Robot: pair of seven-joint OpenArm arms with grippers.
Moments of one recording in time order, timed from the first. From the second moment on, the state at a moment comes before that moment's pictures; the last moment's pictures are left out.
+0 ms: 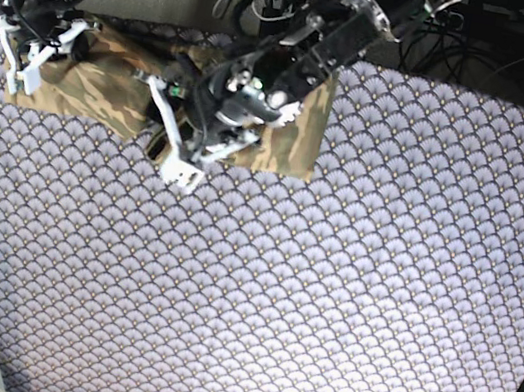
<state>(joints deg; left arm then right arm) -2.4 4.1 43.0 96.5 -20.4 13.7 49.3 -18.0 9.2 36.8 97.4 24.2 39.7 -64.8</state>
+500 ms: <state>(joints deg) 7.9 -7.5 24.9 101.3 -19.8 7.7 49.3 -17.9 10.6 37.3 102.9 24.1 39.7 -64.8</state>
